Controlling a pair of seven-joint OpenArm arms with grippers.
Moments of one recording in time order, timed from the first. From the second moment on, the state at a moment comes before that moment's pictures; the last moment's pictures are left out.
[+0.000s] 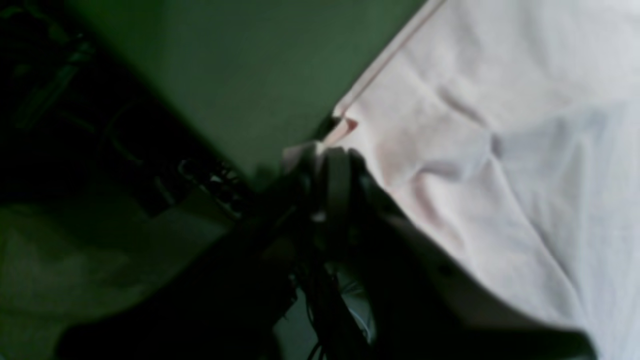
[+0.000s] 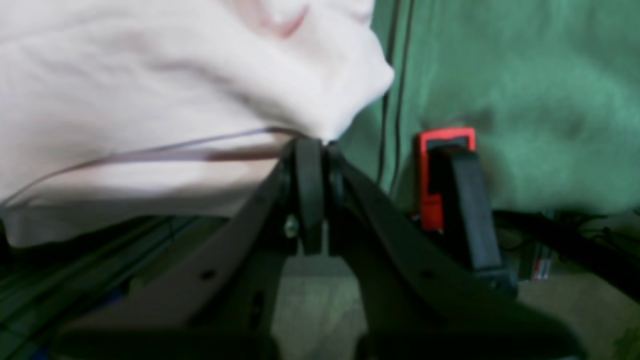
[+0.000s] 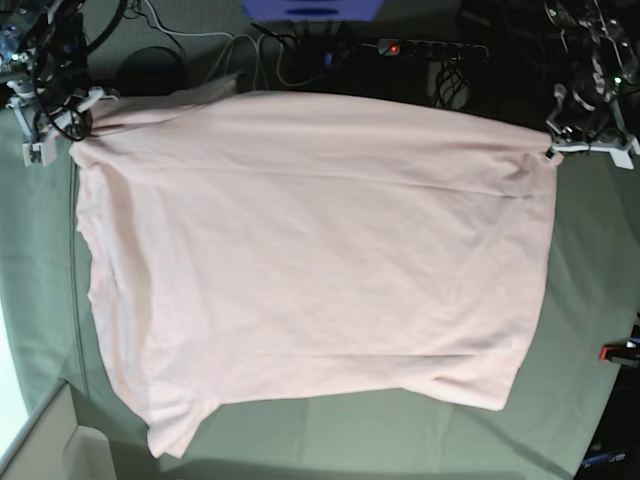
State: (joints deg) left arm 23.4 -8.9 -31.0 91.6 -37.0 6.5 38.3; right arm -22.3 1.1 46.2 95.5 7.4 40.5 -46.2
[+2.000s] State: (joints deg) left arm -12.1 -11.4 -31.0 65.1 -35.8 7.3 38.8; right arm 18.3 5.9 41.2 59.7 -10.4 39.8 -38.4
